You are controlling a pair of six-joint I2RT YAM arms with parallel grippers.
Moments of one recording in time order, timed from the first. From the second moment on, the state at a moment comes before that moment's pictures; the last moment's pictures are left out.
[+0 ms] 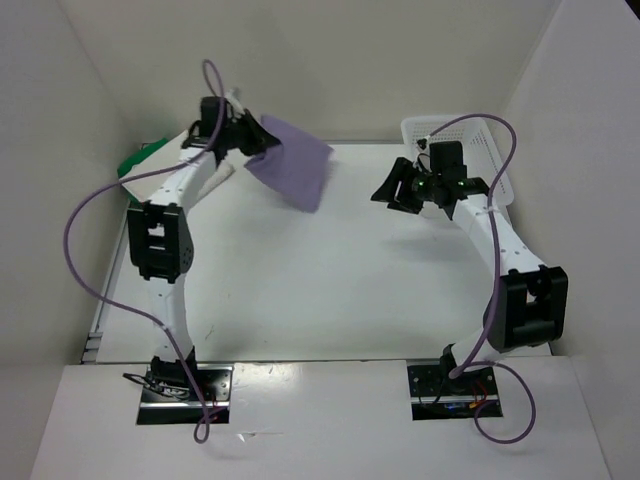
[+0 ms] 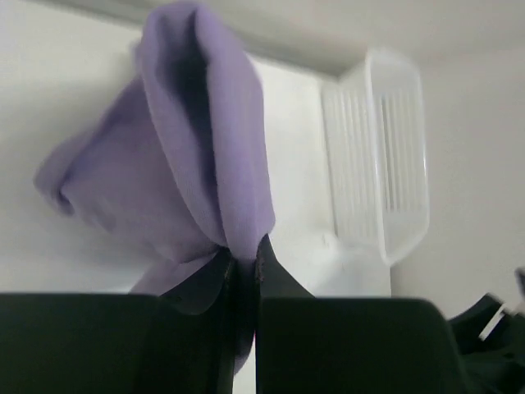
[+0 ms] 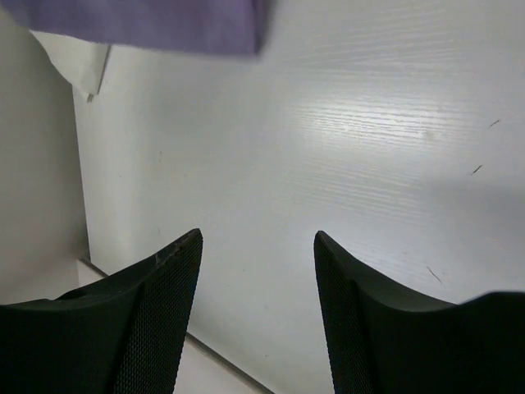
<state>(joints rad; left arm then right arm) -0.14 2.16 1.93 -0.27 0.51 -0.71 0.15 1.51 1.27 -0.49 -0.44 0.52</state>
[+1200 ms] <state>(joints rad) 0.11 1.42 0.81 -0.30 0.54 -0.71 0.33 1.56 1.13 -0.49 -0.45 0.58</state>
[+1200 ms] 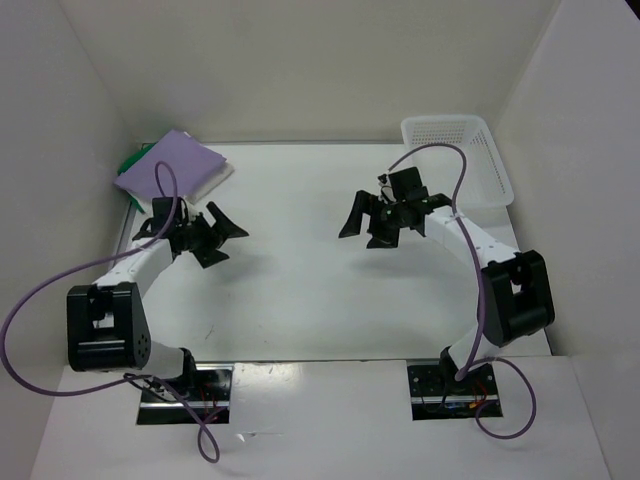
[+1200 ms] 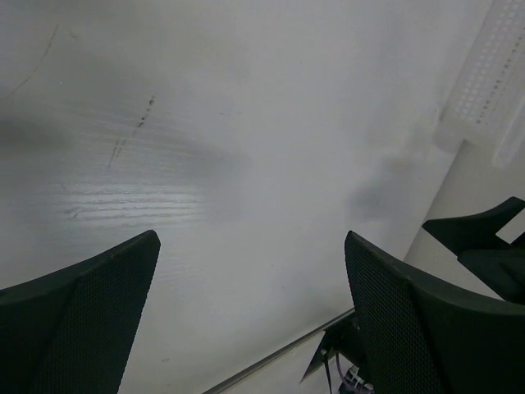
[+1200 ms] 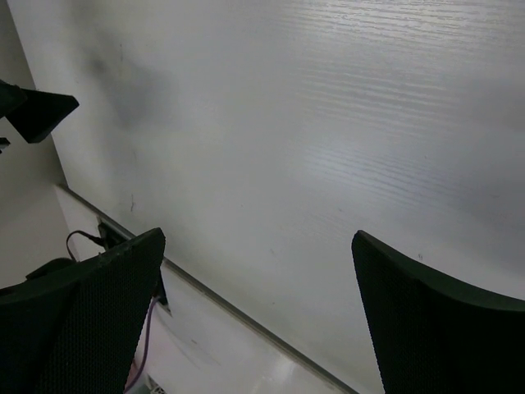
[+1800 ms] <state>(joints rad) 0.10 1.17 0.77 -0.31 0.53 -0.75 0.33 1.42 0.99 -0.48 -0.43 0.59</state>
